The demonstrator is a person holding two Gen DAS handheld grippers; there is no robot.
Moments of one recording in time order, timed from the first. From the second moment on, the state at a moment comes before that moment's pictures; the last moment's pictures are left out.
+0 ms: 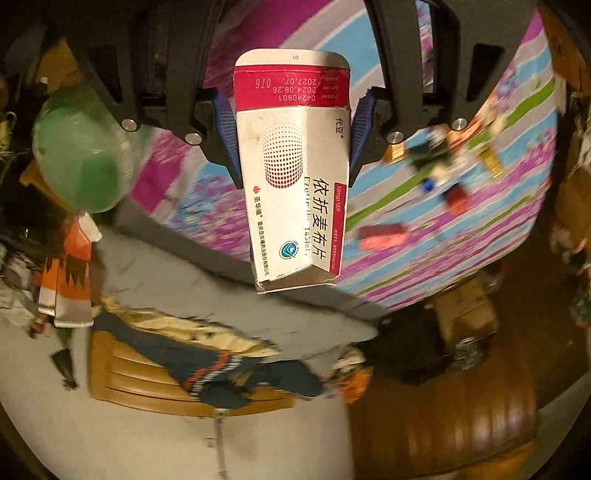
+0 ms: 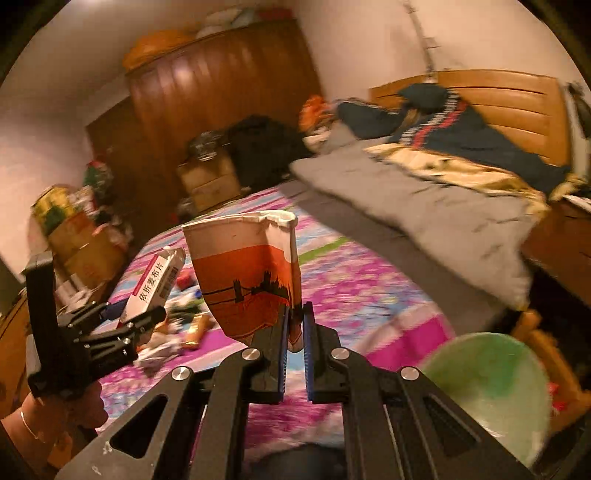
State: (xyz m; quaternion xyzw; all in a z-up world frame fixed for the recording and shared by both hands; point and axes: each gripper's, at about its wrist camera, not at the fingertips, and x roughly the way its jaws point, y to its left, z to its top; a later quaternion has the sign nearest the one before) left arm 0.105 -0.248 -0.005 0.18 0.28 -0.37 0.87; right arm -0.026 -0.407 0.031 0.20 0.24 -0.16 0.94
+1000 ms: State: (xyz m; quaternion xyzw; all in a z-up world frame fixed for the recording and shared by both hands) left arm -0.050 -0.483 -0.102 0.36 0.30 -0.61 0.64; right arm -0.228 -0.551 -0.057 0.33 0.33 -0.39 0.79
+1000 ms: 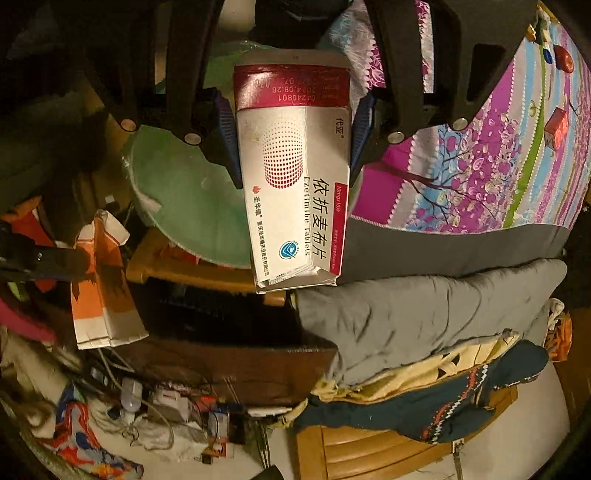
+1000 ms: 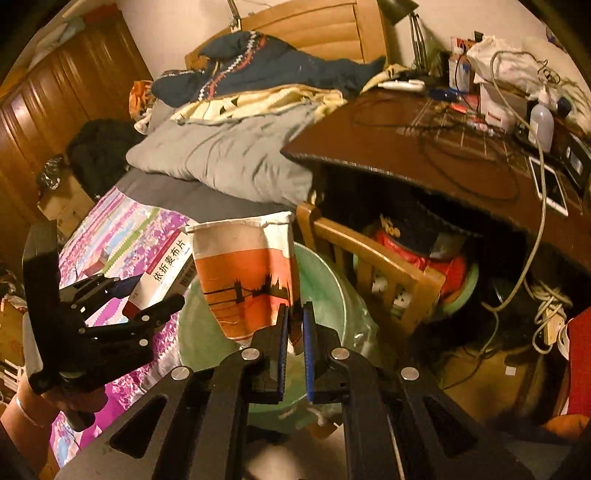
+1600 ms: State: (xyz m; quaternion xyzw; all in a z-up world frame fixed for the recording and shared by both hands) left arm -0.039 -0.492 -0.113 0.35 0.31 -0.58 0.66; right arm -0.203 -0.567 -0.073 0.33 0.34 -0.38 0.79
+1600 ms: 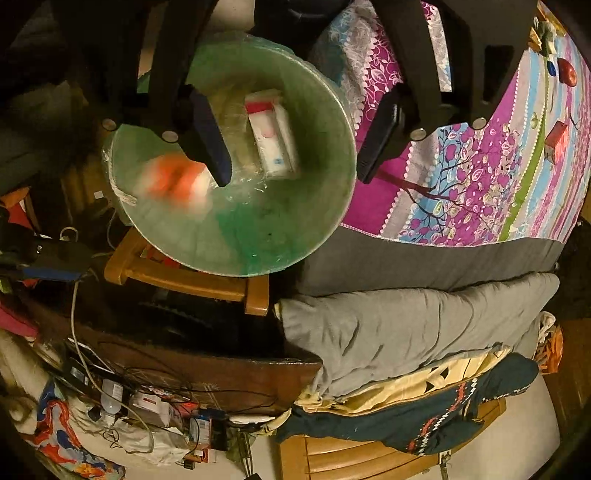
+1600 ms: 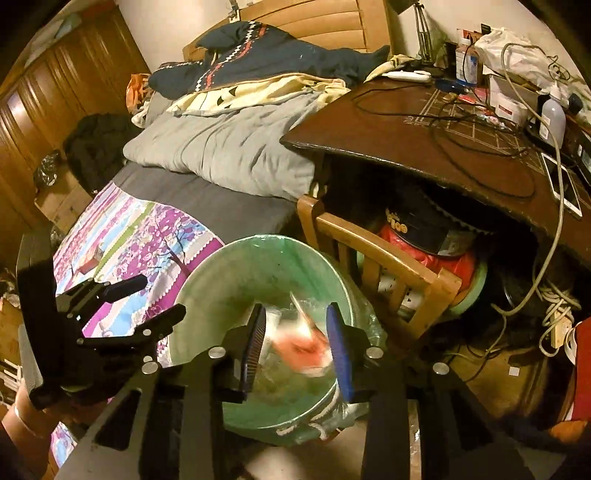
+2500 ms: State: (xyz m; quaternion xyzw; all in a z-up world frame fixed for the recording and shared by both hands) left arm 0.023 -0.390 -0.089 0.27 0.27 -0.47 0.79; right arm -0.164 -0.487 -0.031 0.17 0.22 -0.40 0.87
